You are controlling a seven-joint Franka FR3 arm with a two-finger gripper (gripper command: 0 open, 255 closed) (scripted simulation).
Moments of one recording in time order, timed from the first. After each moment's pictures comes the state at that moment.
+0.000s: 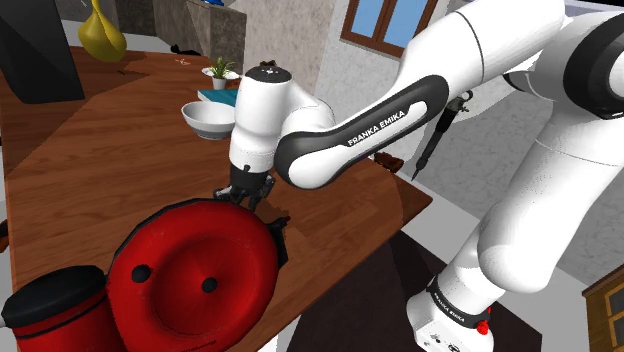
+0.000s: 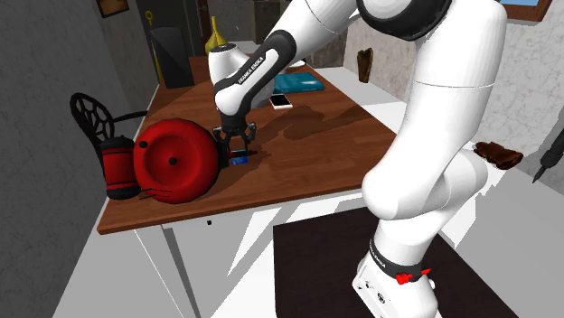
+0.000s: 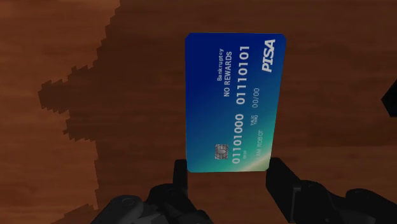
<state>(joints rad) 0.10 0.12 0.54 -2.22 -0.26 2.41 0.85</state>
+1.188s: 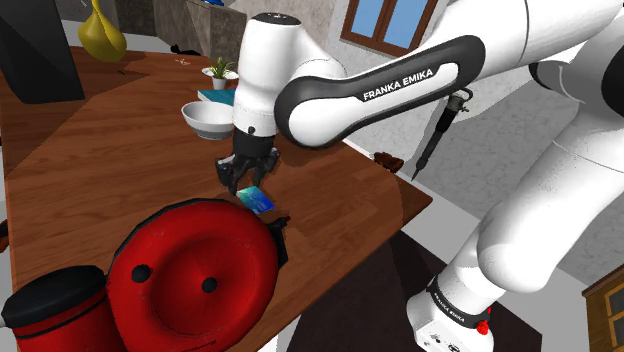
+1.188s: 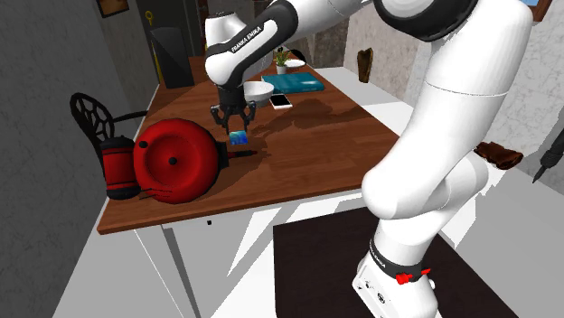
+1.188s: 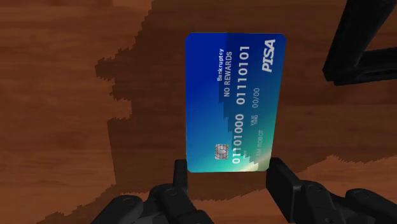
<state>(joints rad) 0.09 0.01 0.55 -2.14 -0.15 2.24 0.74</state>
